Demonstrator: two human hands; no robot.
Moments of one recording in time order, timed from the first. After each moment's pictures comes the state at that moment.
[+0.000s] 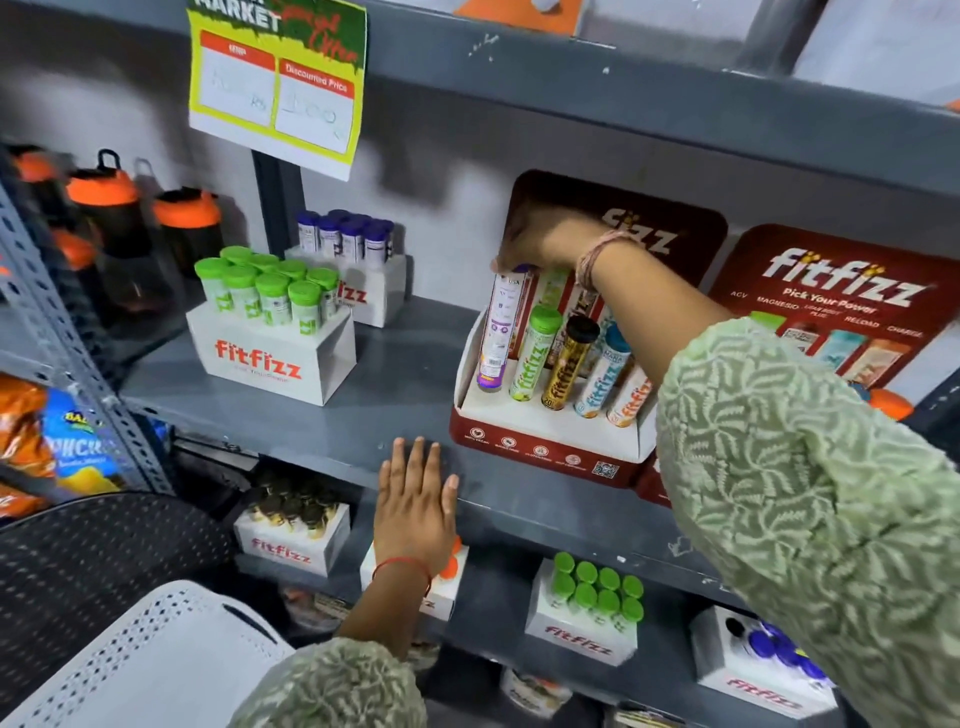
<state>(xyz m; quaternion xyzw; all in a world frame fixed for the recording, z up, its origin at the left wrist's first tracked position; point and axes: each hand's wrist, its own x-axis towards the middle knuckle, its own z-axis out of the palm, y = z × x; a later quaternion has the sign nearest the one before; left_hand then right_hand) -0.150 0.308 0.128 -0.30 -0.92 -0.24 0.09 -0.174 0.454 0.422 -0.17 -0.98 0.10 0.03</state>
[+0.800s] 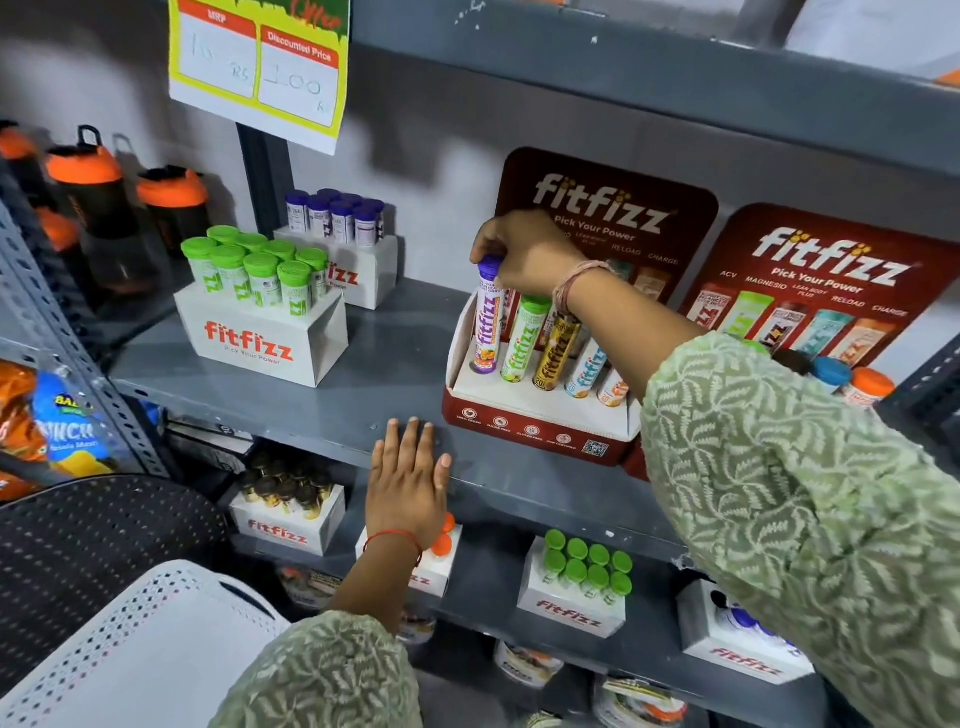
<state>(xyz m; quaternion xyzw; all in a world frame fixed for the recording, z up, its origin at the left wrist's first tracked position) -0.148 0.305 0.144 -0.30 -0.94 -0.18 0.03 -0.169 0.453 0.386 -0.10 -0.98 0.14 0.11</state>
